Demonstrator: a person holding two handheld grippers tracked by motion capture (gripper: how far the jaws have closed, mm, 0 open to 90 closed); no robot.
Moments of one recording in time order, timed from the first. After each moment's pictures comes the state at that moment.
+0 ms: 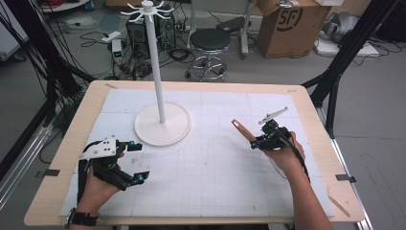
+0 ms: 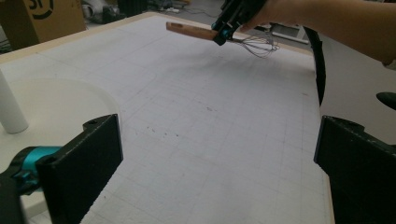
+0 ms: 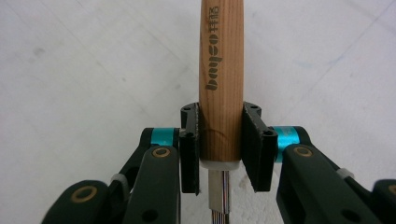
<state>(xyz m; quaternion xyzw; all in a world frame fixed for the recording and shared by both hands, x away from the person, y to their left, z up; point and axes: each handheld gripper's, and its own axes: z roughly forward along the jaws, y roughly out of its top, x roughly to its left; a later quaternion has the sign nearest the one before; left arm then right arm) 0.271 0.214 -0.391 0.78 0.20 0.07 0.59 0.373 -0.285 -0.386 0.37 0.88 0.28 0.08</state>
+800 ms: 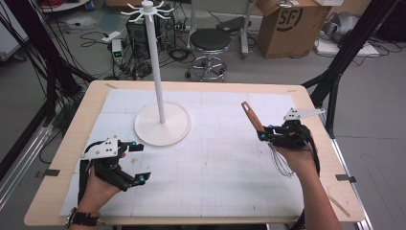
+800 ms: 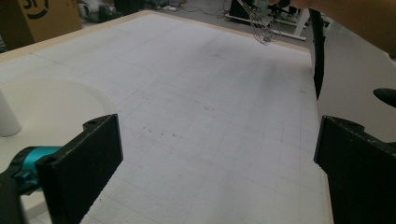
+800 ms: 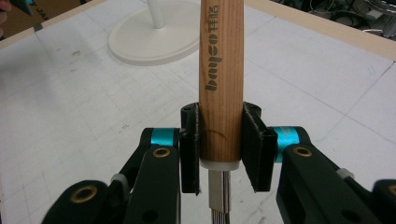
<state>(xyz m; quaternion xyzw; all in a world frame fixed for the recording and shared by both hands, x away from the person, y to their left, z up) 0.270 0.210 -0.391 0.78 0.19 0.07 0.59 0.339 -0.313 -0.341 0.33 0.82 0.46 0.11</state>
